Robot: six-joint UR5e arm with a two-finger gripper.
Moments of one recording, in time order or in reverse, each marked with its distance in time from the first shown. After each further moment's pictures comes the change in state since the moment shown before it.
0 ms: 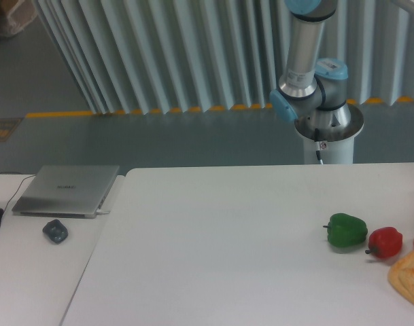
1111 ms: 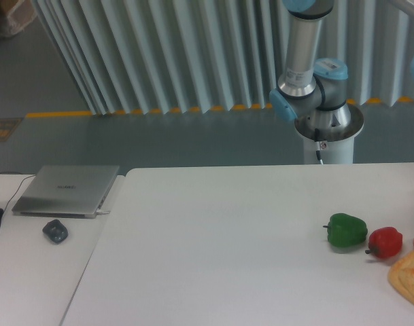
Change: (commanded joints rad) arm -0.070 0.037 -0.055 0.018 -0.041 -0.374
